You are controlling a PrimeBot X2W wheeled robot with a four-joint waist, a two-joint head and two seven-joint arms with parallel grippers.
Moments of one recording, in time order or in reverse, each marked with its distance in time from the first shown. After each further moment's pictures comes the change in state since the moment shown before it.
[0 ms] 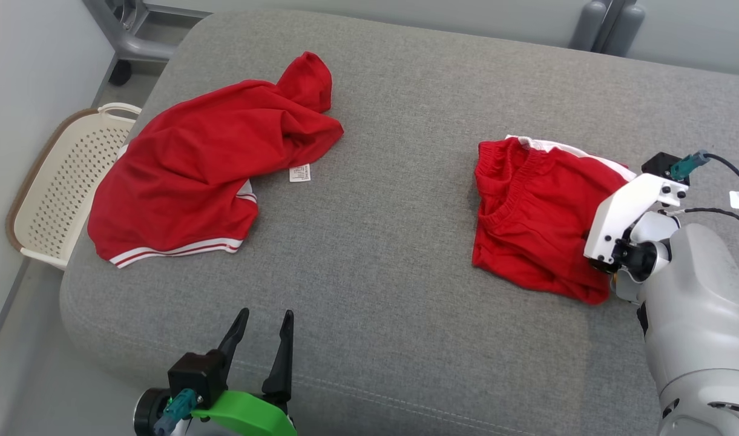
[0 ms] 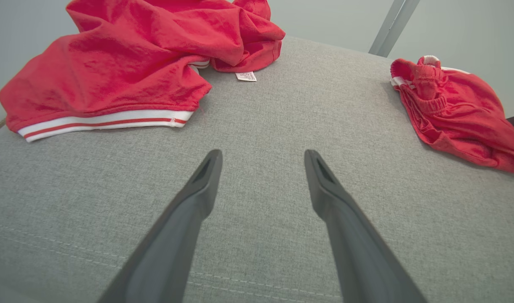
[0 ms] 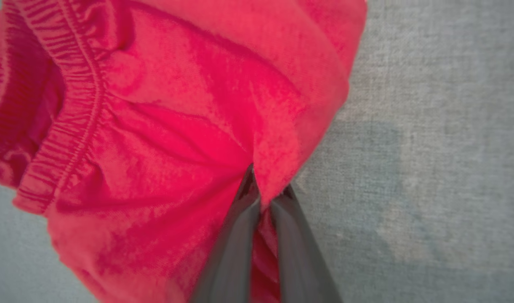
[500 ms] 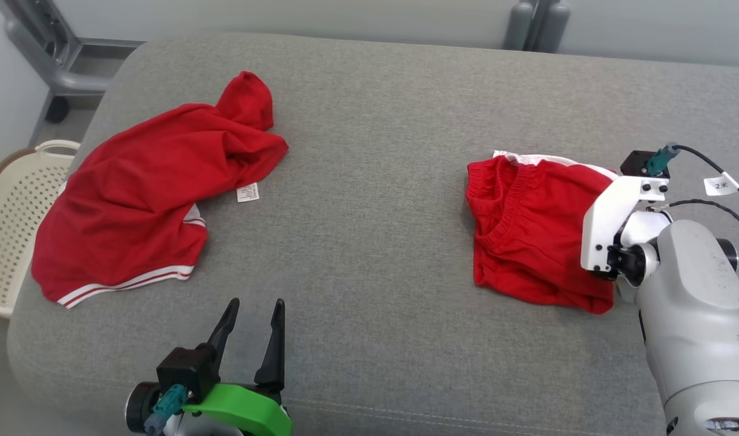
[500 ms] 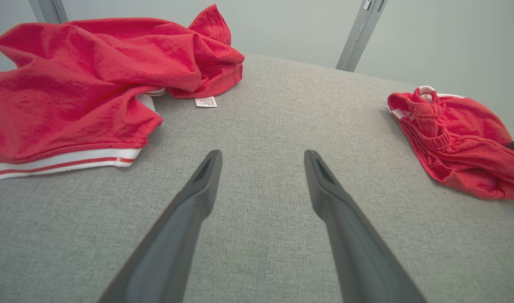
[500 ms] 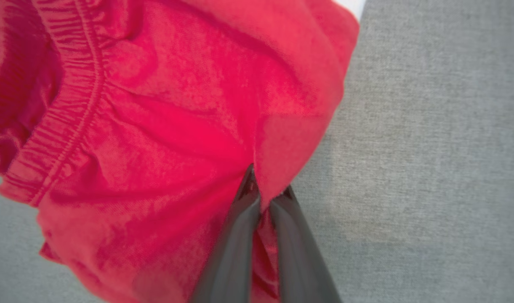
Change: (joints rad) left arm -0.005 -0.001 0.014 -0.007 -0.007 0.011 -0.016; right arm 0.041 -0.014 0.155 -0.084 -0.047 0.000 0.066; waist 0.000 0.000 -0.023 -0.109
